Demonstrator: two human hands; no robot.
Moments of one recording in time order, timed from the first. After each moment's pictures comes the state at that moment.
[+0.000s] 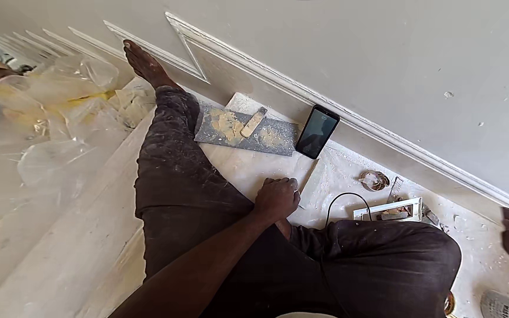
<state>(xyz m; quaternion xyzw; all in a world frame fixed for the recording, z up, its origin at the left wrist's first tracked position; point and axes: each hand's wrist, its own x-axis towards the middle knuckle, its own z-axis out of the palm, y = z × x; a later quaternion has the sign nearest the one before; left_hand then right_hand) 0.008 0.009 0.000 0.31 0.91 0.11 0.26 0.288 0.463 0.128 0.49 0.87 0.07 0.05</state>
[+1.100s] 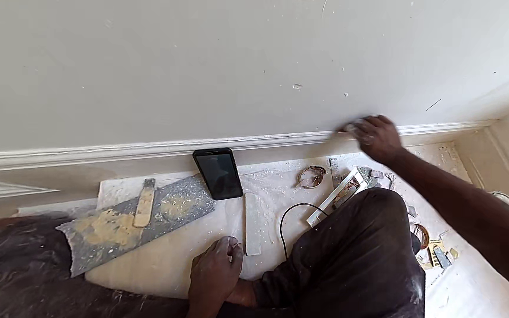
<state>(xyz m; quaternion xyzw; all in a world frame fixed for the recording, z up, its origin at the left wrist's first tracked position) 0.009 0.001 -0.020 0.35 0.90 0.16 0.19 0.167 0.459 0.094 0.07 0.98 0.14 -0.15</state>
